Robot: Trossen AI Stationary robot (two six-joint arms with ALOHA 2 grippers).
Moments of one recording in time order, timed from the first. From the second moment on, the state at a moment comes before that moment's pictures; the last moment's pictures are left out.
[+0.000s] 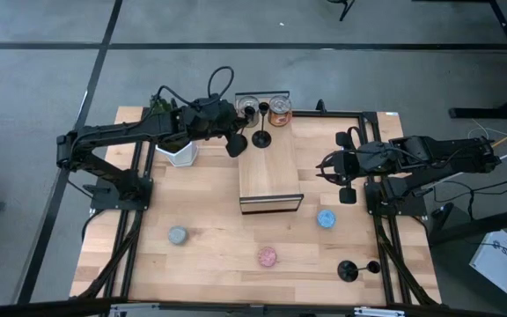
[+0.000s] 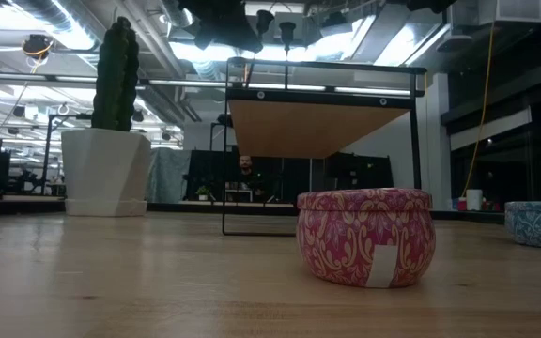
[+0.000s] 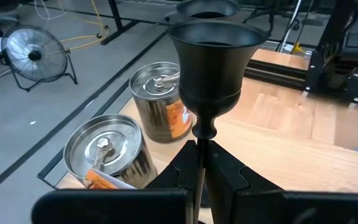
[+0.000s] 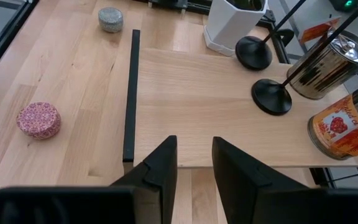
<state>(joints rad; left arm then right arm) 0.27 1.36 1.26 -0.34 -0.27 -0.06 0.20 0.97 1.13 -0.83 0.25 -0.04</state>
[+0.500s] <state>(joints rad) 0.26 1.45 1.26 -0.21 -0.25 -0.04 0.20 0.97 1.13 -0.83 0.25 -0.05</state>
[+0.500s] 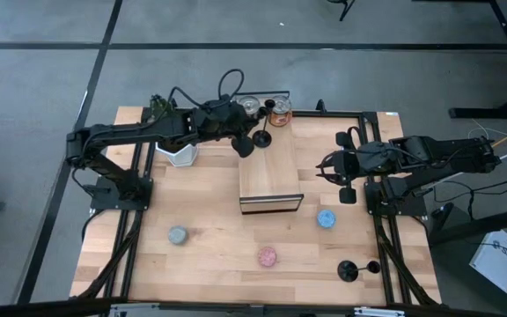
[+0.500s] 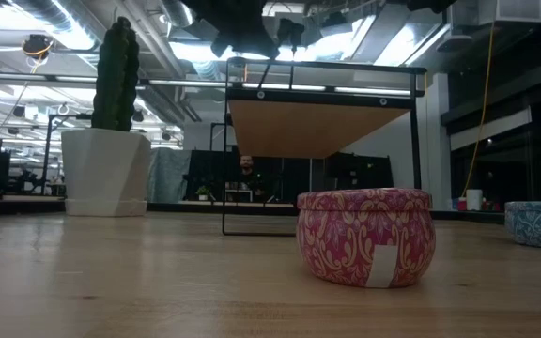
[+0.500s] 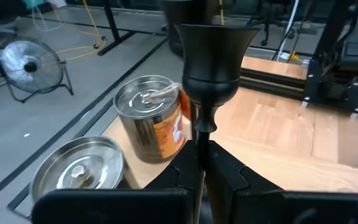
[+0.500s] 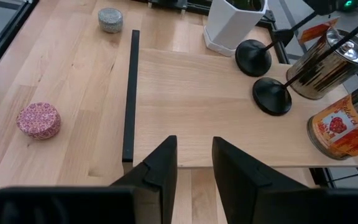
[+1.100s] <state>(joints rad) 0.23 1.44 1.26 -0.23 -0.25 -0.05 0.20 0.97 1.13 -0.83 0.25 -0.05</state>
